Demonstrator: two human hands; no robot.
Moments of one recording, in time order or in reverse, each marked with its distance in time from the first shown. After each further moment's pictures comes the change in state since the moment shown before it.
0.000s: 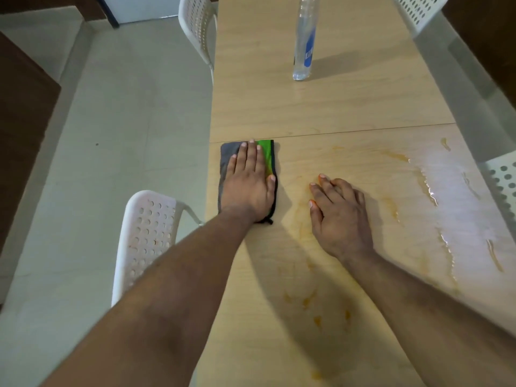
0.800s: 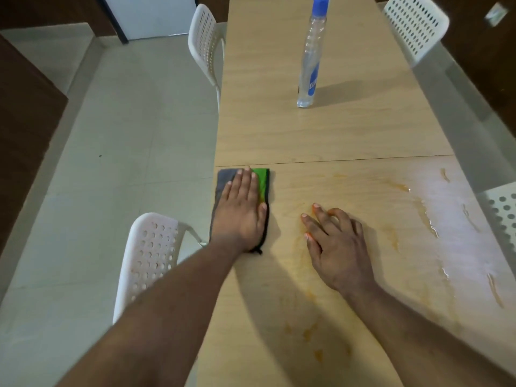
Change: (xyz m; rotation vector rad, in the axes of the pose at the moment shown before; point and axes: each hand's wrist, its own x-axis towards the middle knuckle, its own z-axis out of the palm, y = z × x) left_hand -0.008 -0.027 -0.002 -0.043 0.003 0.033; right_hand 0.000 -0.003 -0.003 -0.044 -0.110 -0.059
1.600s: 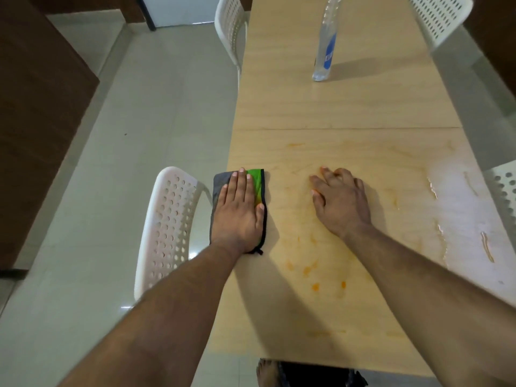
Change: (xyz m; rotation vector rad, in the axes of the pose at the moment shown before) left_hand -0.123 0.008 0.022 0.015 0.019 -0.147; right_hand -0.005 -0.004 -0.008 -0.031 -0.044 -0.022
